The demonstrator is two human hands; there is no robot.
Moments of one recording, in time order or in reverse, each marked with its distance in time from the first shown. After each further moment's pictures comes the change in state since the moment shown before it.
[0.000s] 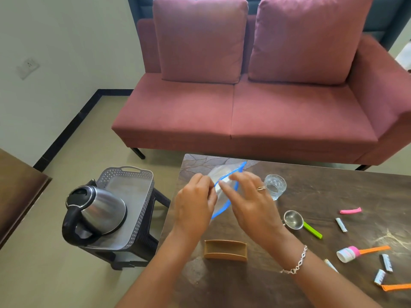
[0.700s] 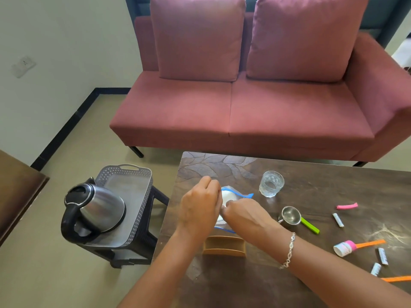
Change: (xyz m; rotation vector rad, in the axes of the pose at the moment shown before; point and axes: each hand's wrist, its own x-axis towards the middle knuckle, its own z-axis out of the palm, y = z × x) left_hand -0.010 0.005 0.007 0.154 0.008 0.158; right_hand 0.015 -0.020 -0.007 -0.259 -0.876 -0.090
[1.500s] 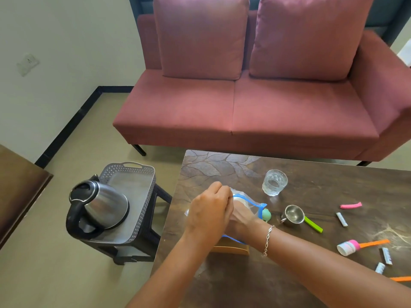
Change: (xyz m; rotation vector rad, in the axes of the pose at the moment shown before) left_hand -0.013 0.008 -0.003 -0.117 -0.099 0.003; right_hand 0.022 -0.022 0.026 0.182 0.173 -0.039
